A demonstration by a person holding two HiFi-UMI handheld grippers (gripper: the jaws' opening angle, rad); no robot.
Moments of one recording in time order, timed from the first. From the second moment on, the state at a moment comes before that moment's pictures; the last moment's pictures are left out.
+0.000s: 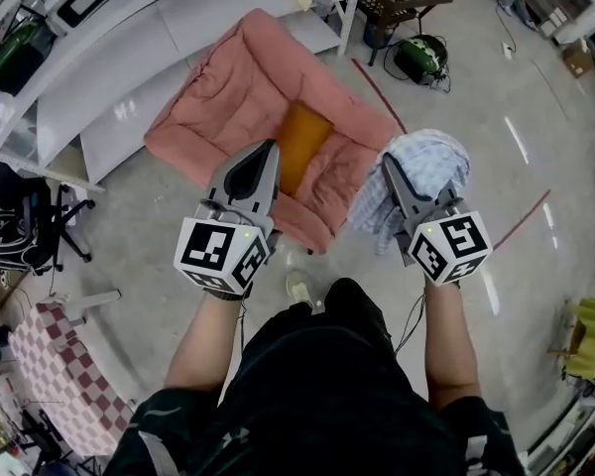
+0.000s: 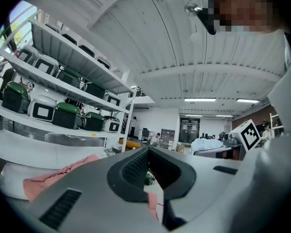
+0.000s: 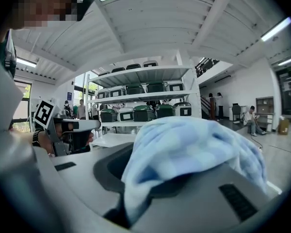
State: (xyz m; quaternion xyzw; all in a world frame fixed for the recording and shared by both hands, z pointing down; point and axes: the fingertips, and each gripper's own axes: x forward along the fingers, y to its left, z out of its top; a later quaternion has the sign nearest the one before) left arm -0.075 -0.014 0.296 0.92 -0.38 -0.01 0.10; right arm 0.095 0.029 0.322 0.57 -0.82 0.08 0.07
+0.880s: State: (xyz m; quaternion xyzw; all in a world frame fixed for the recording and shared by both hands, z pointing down) left arm -0.031 -0.196 0.404 0.91 -0.41 0.00 0.12; right arm 0.119 -0.190 0.471 0.51 -0.84 0.17 0.11
